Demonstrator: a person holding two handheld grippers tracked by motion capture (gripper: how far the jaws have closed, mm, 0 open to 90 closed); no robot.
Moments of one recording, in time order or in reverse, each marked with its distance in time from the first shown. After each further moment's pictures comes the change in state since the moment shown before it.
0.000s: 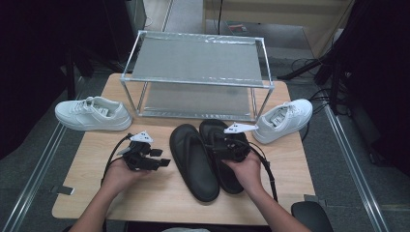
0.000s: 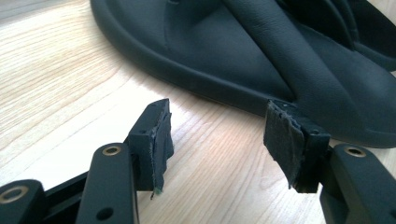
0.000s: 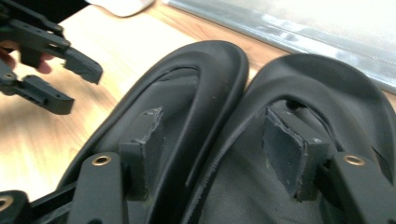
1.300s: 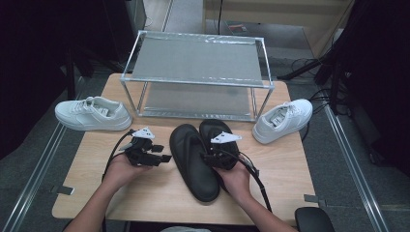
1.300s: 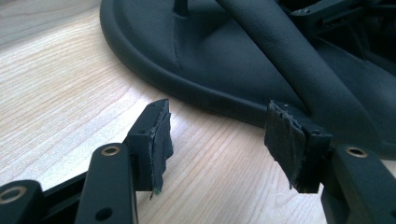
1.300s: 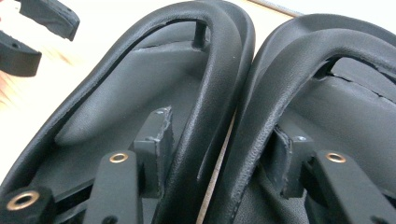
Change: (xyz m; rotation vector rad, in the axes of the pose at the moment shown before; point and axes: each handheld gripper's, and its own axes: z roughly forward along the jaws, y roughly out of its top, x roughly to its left) left arm 0.008 0.010 0.005 -0.013 -0.003 0.021; right arm 0.026 -0.021 0.032 0.052 -0.144 -0.049
